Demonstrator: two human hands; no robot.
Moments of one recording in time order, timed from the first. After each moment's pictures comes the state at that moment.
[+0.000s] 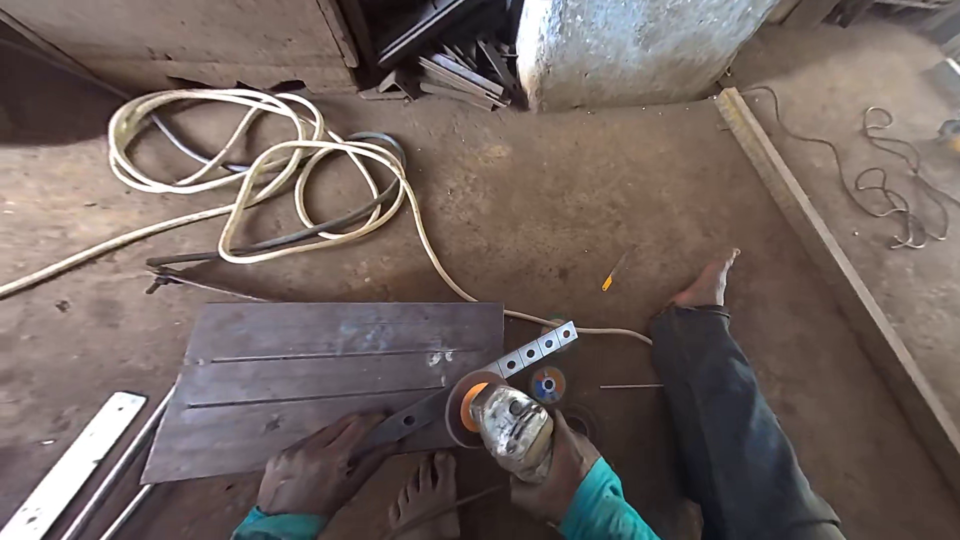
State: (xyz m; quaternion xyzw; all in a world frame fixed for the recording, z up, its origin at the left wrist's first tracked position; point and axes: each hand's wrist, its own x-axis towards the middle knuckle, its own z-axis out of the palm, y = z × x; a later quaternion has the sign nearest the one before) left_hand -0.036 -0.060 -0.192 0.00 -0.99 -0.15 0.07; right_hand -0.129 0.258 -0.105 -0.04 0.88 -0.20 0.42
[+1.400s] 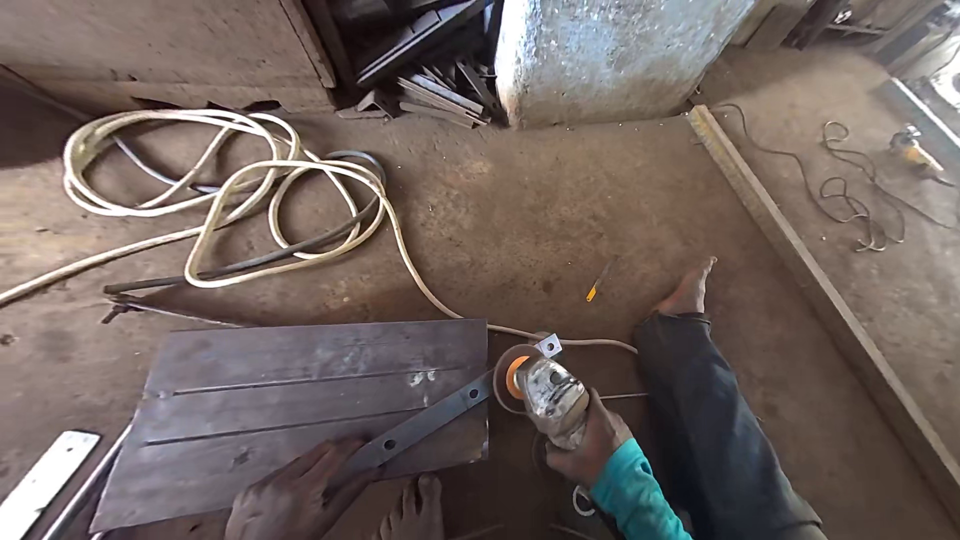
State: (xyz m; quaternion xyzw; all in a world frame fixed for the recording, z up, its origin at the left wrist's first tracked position) left_hand -0.038 -0.063 -0.182 0.00 -0.98 -0.18 0.03; right_hand -0.175 0.295 -0.097 0.05 0.92 -0.16 0.35
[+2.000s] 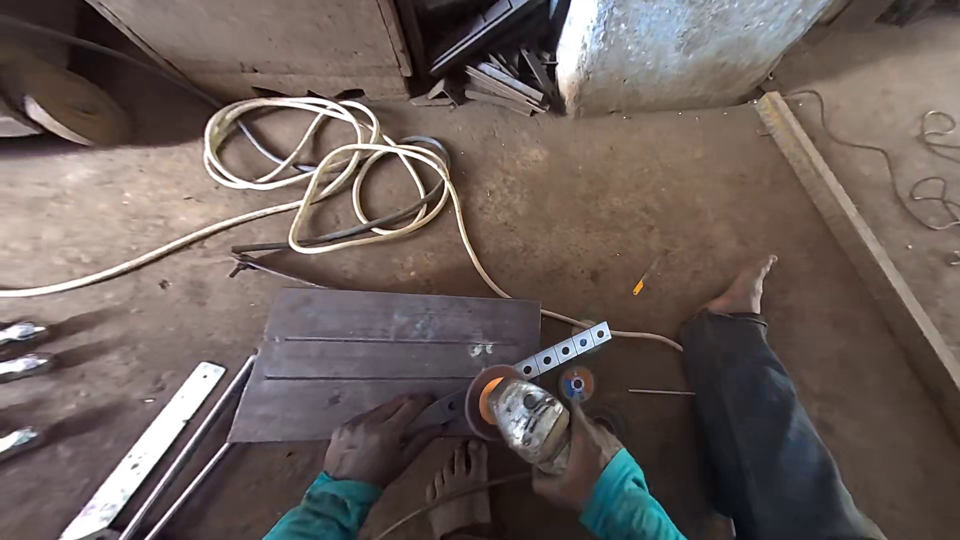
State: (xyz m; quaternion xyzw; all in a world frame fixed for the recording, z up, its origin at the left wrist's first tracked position) left_hand -0.041 -0.056 -0.186 0.00 -0.98 -0.16 0.07; right_hand -0.137 0.232 -0.089 -0.07 0.89 -0.14 0.43
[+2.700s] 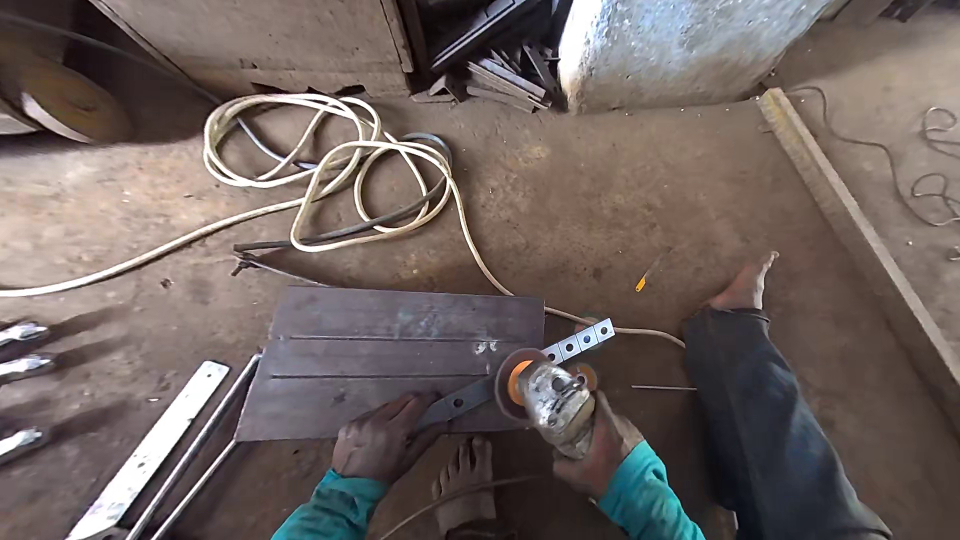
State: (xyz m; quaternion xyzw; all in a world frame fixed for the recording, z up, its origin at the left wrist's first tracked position) left_hand -0.040 -0.058 -0.192 0.00 -0.98 -0.15 0.08; right_hand -0.141 0.242 -0.089 -0.04 0.91 -0.14 0.39
